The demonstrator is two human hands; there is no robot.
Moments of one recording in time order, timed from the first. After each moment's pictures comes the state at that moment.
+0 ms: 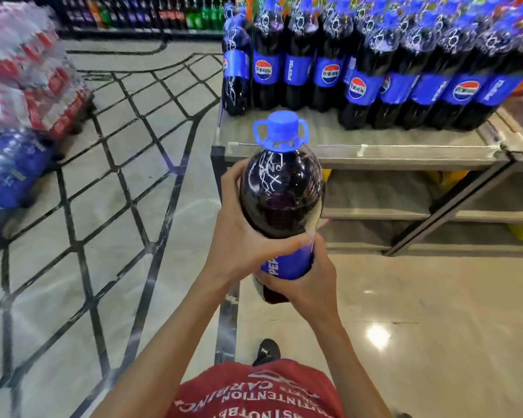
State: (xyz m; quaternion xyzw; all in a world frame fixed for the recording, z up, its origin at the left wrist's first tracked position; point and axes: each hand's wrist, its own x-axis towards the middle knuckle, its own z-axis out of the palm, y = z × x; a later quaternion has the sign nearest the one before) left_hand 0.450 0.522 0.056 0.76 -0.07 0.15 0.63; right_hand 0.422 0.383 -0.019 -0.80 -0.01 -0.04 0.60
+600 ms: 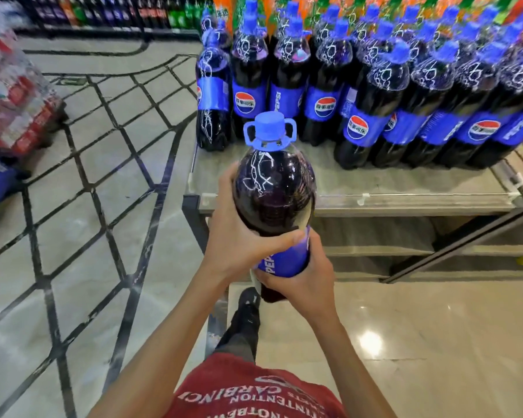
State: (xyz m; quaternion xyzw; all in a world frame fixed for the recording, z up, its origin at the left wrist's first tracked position) left_hand 0.676 0.518 0.044 0.76 -0.05 0.13 0.64; right_hand 0.642 0.375 -0.024 -0.81 0.00 -0.05 0.58
